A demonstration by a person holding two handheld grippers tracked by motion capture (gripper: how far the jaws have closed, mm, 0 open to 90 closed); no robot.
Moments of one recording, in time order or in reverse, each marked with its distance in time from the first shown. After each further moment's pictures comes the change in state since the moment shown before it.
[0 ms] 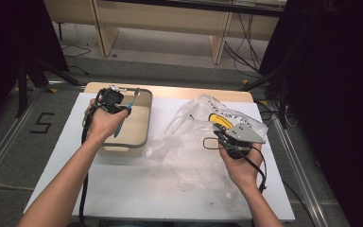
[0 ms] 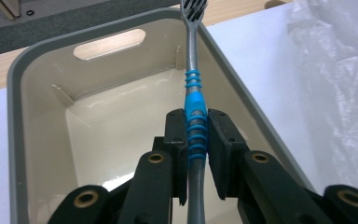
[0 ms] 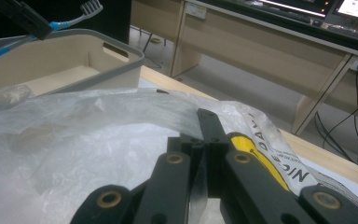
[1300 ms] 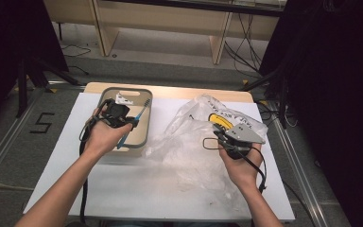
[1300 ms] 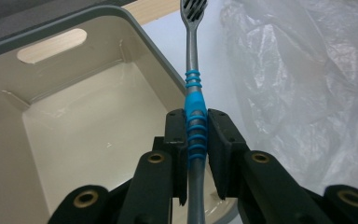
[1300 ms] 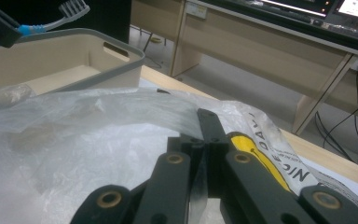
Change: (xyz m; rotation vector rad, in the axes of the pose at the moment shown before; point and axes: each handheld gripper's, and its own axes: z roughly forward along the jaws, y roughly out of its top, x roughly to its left) left arm -0.036 -0.022 -0.031 -0.007 -0.109 0.123; right arm 0.000 0.000 0.000 0.003 0.001 0.000
